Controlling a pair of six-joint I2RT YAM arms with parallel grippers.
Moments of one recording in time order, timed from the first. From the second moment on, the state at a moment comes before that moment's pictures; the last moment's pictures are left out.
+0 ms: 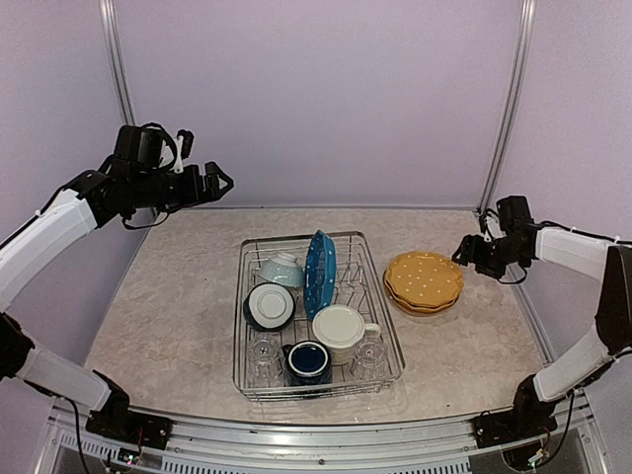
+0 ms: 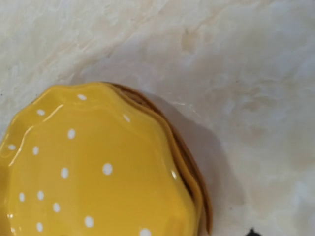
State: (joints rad) left arm -0.44 1.33 1.37 -0.51 0.06 -0.40; right arm 0.04 1.47 0.95 -0.37 -0.23 0.35
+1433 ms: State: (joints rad) left arm -0.43 1.33 1.37 -0.51 0.11 -0.42; right arm 1.00 1.86 1.66 -0.59 0.47 0.78
